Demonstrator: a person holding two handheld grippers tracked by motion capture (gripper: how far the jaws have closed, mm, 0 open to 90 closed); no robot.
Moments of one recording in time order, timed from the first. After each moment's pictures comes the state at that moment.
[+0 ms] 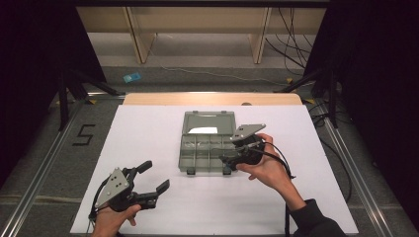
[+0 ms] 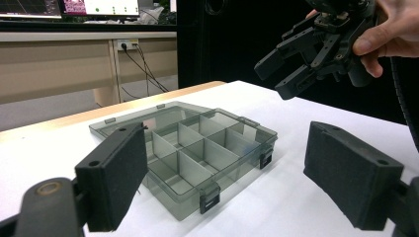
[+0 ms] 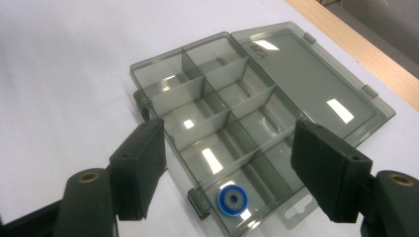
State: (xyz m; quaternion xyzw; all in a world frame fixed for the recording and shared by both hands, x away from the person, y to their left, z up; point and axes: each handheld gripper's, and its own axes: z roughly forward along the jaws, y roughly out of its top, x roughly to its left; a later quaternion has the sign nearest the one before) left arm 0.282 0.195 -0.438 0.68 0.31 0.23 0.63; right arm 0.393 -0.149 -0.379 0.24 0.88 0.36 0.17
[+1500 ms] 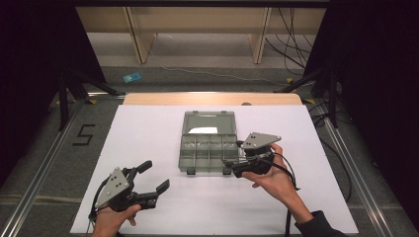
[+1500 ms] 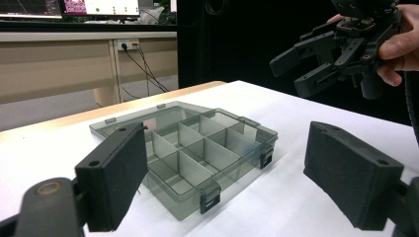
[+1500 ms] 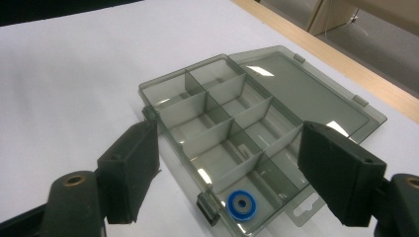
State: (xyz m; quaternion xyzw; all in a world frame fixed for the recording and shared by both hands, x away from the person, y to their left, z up) left arm 0.282 0.195 -0.438 0.68 0.31 0.23 0.63; right arm 0.371 -0.169 -0.389 0.25 0.85 0.43 0.18
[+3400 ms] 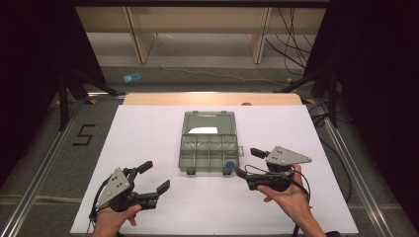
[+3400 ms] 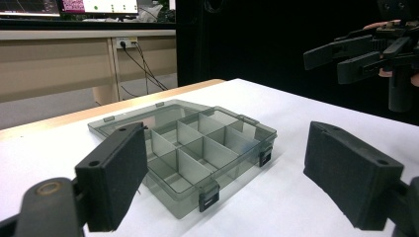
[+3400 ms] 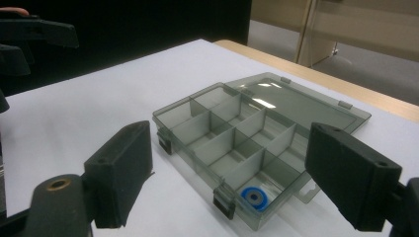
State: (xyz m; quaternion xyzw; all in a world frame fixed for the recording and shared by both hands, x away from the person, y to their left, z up) left arm 0.282 0.194 -0.439 0.68 0.31 0.22 0.63; right arm 0.333 -0.209 -0.401 0.29 0.78 0.53 0.18
